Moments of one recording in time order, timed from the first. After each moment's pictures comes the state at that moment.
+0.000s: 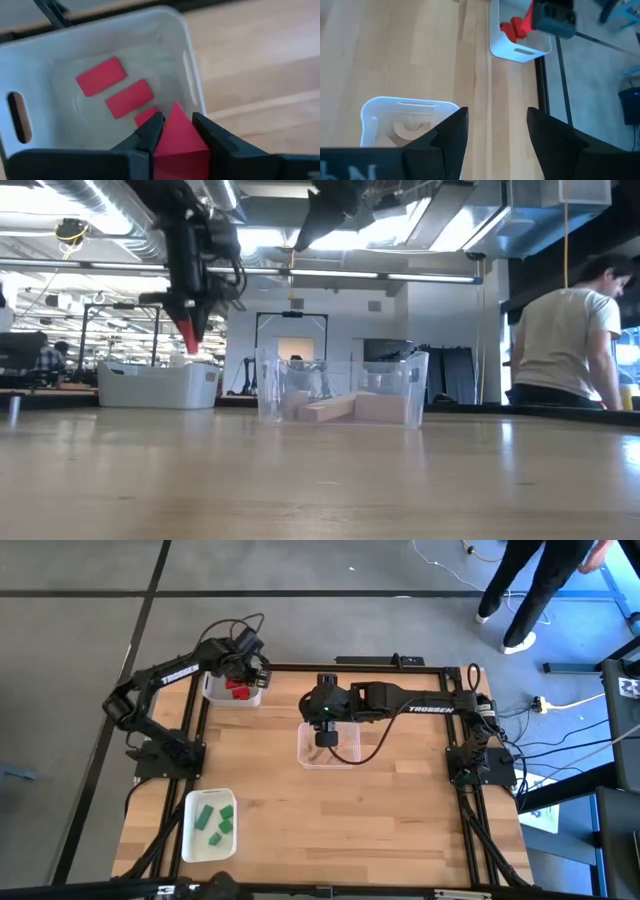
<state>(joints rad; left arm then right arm) 0.82 1.44 1.13 -0.86 -0.16 -0.52 -0.04 1.90 1.87 -0.80 0.32 -0.32</state>
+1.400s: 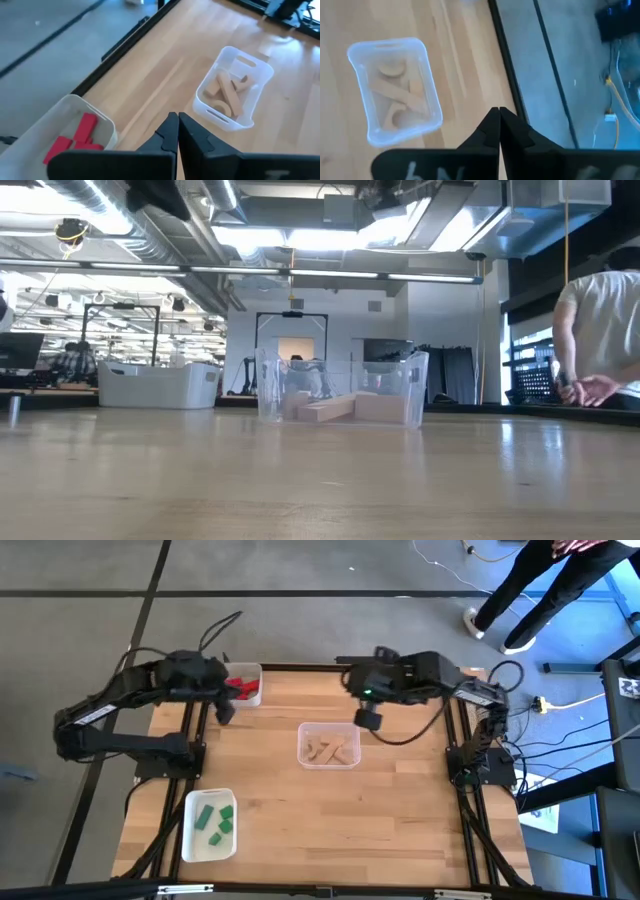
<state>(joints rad) 0.39 0.87 1.20 -0.96 -0.11 -0.20 -0.02 1.86 2.34 -1.55 0.50 0.01</state>
